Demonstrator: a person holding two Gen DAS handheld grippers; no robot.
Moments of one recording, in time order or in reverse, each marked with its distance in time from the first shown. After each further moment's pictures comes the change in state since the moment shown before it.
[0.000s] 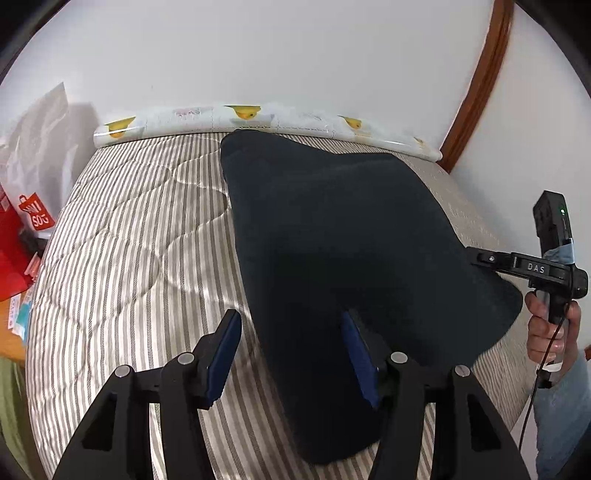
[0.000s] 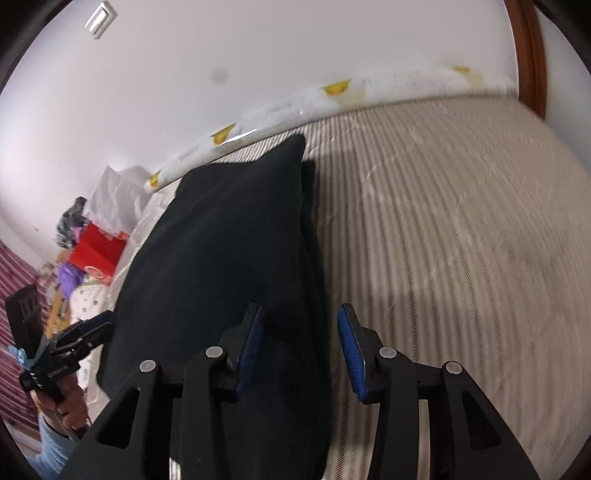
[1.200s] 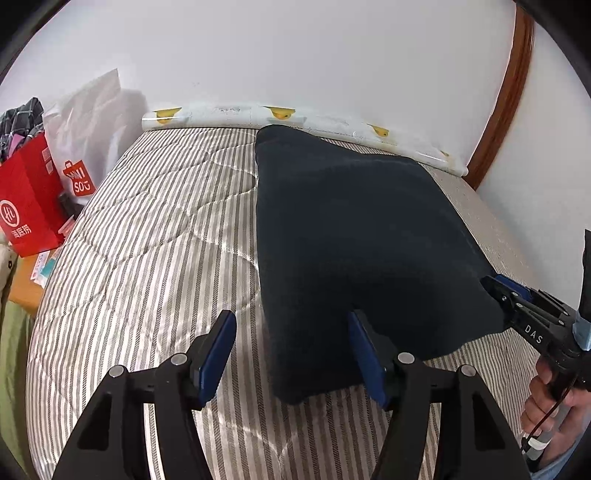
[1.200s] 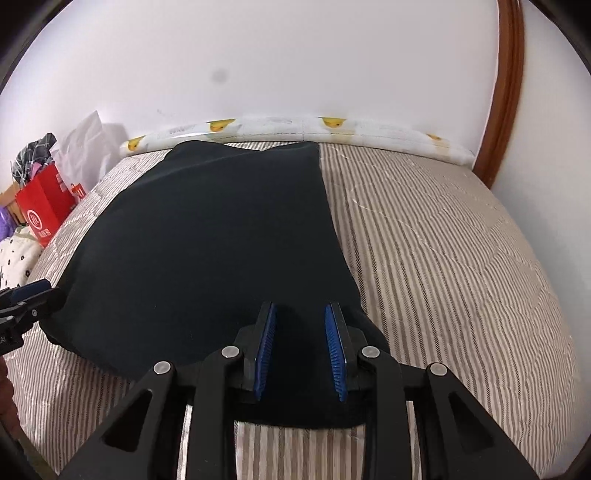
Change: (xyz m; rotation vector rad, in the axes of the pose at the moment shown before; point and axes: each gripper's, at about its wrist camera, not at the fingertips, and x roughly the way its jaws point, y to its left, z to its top) left arm -0.019 -0.018 -0.041 -0.121 -0.053 0.125; right arm -0.021 0.087 -0.071 -0.222 -0.158 -0.395
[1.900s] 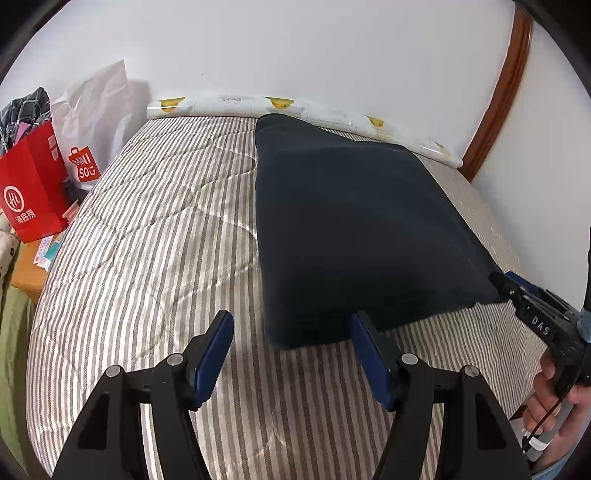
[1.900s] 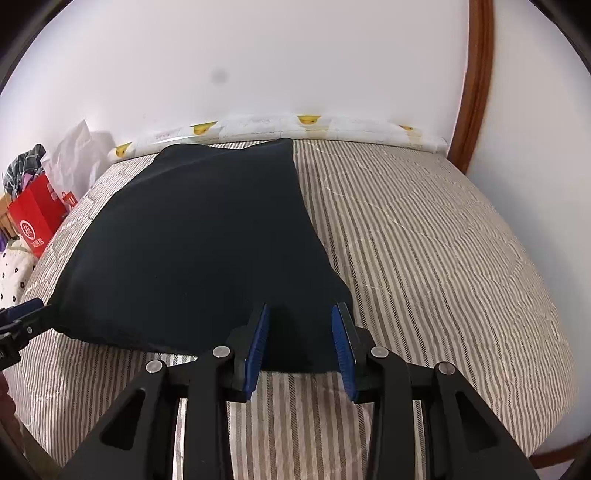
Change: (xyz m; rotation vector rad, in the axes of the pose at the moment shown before) left arm -0.021 -0.003 -0.024 -0.006 0.031 -0.010; right arm -0.029 -0.011 -0.020 0.059 0.003 -0.053
